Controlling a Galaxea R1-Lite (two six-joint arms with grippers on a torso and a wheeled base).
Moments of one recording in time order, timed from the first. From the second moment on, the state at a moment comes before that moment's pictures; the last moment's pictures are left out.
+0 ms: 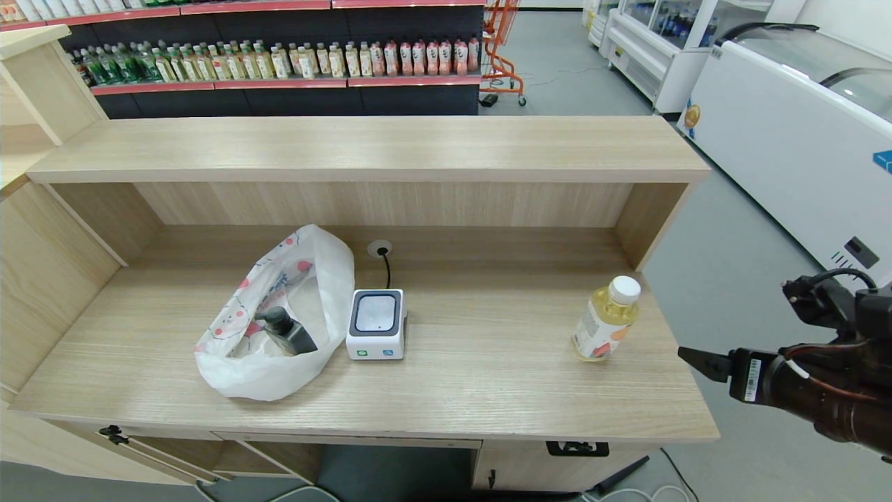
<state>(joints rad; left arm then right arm) 0.00 0.00 0.00 0.00 -0.01 0.00 0.16 1.43 -0.40 -0.57 -0.11 0.19</state>
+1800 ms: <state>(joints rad) 0.00 0.00 0.00 0.00 -0.01 0.00 0.27 2.14 -0.57 -1.36 -0.06 -0.11</state>
